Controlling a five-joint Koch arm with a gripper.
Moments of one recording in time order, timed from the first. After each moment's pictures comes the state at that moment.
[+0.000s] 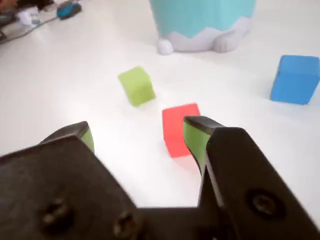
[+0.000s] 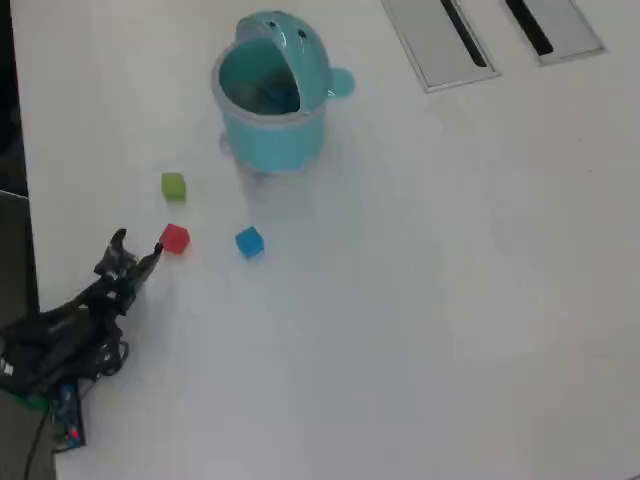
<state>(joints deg) -52.6 131.3 176.0 -26.5 -78.9</state>
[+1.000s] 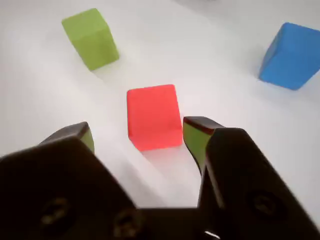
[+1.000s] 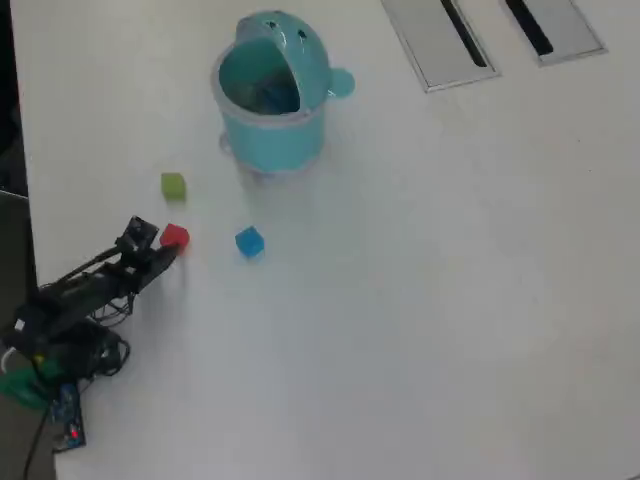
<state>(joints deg) -47.3 112.2 157.3 -9.8 -86.1</state>
